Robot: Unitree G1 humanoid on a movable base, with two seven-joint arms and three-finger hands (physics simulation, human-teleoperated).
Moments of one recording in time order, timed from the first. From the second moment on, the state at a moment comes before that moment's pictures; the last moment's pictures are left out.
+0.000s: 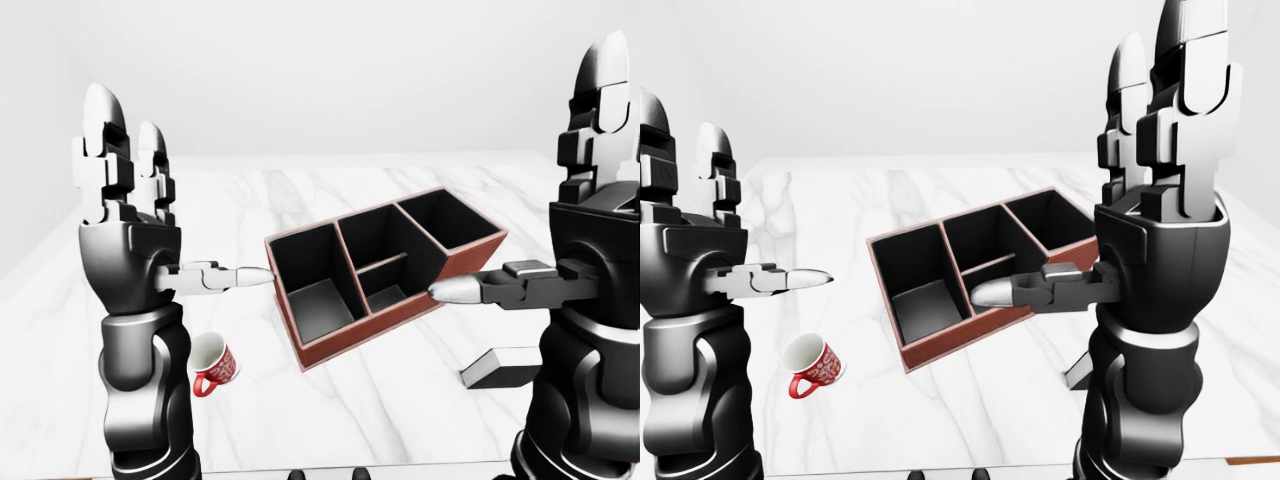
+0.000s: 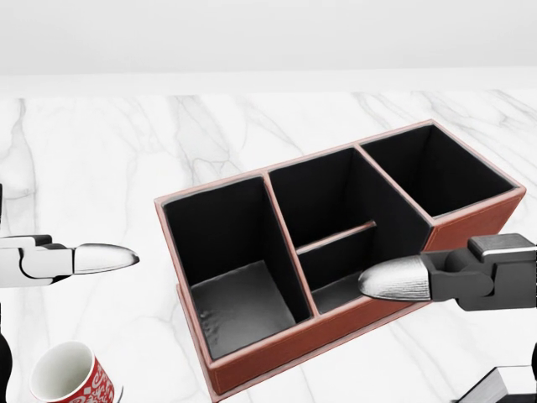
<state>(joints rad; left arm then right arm) -0.20 0.11 0.18 -0.66 -0.13 0.09 -0.02 -0.25 -0.17 -0.21 -0.86 0.02 0.09 0.13</state>
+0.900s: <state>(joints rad) -0.20 0.11 0.18 -0.66 -0.13 0.09 -0.02 -0.36 -0.38 -0.11 -1.01 -0.50 0.09 0.51</state>
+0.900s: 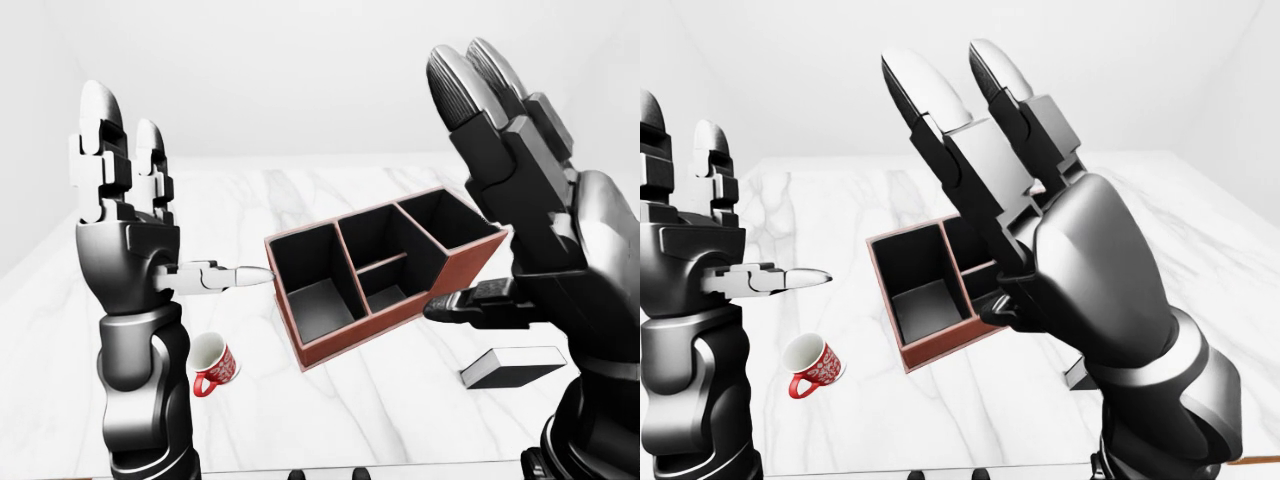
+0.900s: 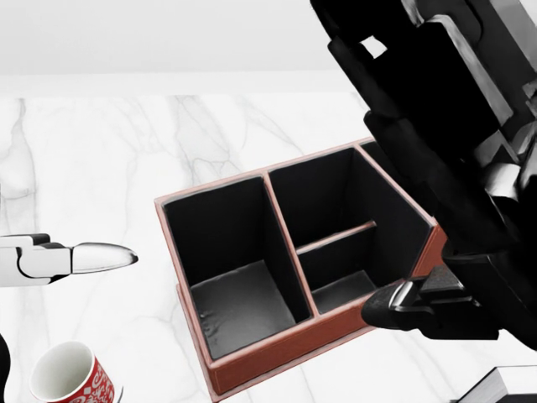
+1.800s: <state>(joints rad) -0.18 0.10 0.16 -0.65 -0.10 0.09 -0.03 -0.44 -0.31 -0.24 -1.00 -1.35 0.09 0.70</state>
